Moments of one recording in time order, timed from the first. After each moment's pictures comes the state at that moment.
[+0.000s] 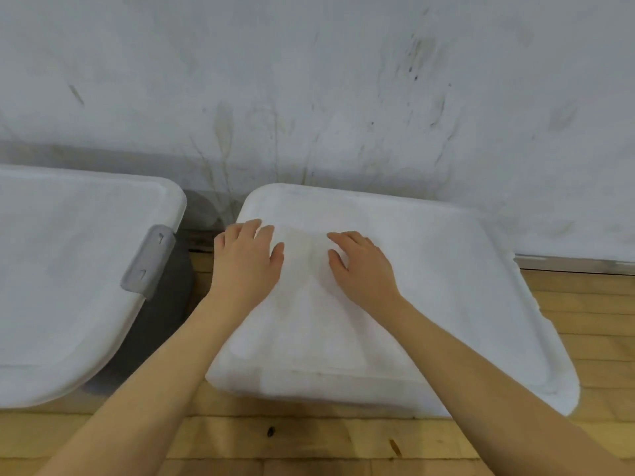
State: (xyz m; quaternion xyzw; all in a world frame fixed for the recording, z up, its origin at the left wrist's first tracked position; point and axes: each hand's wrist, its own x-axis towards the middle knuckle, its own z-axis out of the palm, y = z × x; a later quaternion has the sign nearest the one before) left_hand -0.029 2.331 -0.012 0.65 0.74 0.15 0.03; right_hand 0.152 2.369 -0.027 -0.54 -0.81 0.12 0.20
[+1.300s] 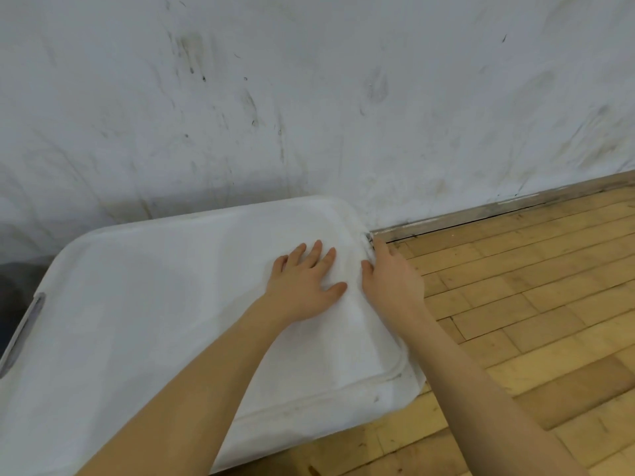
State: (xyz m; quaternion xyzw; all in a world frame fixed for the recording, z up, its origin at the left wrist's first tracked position) left_hand 0.252 2.403 -0.045 0.84 0.53 -0.03 0.14; right_hand 0.405 2.375 -0.049 -0.79 -0.59 0.08 0.18
